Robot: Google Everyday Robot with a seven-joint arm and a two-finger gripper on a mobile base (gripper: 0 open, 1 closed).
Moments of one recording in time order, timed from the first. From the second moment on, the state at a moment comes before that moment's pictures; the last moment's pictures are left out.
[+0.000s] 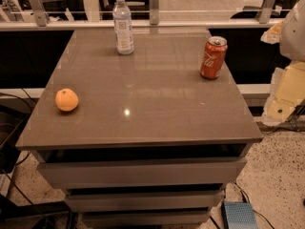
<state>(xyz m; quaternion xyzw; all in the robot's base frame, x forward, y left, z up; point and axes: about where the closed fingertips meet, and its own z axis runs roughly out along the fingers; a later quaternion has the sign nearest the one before) 0.438 -0.216 0.980 -0.60 0.78 -0.04 0.16</state>
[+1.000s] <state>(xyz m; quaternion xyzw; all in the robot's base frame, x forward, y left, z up) 0.489 -0.173 0.978 -0.60 0.76 0.00 0.24</state>
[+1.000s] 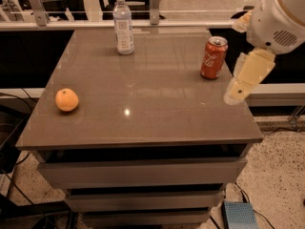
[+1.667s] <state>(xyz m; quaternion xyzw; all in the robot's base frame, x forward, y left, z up) 0.590 -0.079 0.973 -0.58 0.74 0.05 0.33</state>
